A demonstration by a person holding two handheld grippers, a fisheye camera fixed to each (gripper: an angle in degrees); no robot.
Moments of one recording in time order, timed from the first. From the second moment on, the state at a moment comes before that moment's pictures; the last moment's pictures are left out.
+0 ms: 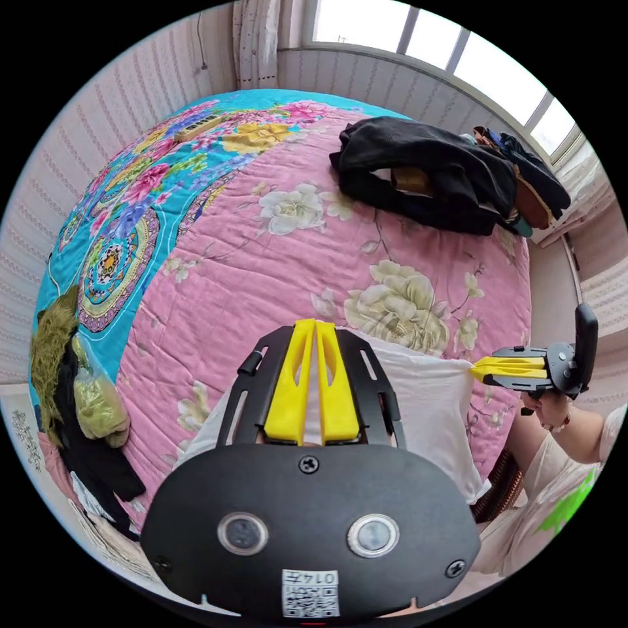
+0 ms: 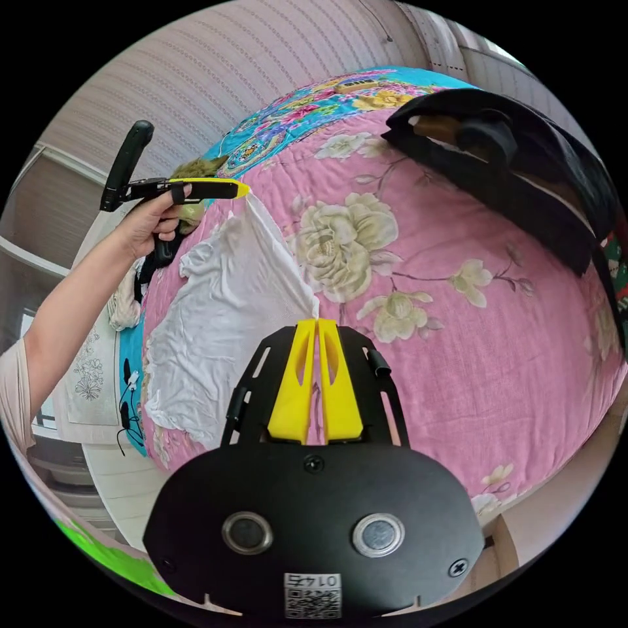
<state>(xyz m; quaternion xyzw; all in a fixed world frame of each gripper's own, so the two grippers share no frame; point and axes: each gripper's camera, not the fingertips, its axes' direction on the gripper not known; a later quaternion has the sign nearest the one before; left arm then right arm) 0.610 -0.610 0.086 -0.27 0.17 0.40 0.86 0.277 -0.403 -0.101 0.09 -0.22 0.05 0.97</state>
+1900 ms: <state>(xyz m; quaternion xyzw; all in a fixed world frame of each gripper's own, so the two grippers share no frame) 0.439 -0.652 0.085 -0.24 0.06 0.35 0.90 0.238 -0.576 -0.063 0.12 -0.33 0.02 0.94</state>
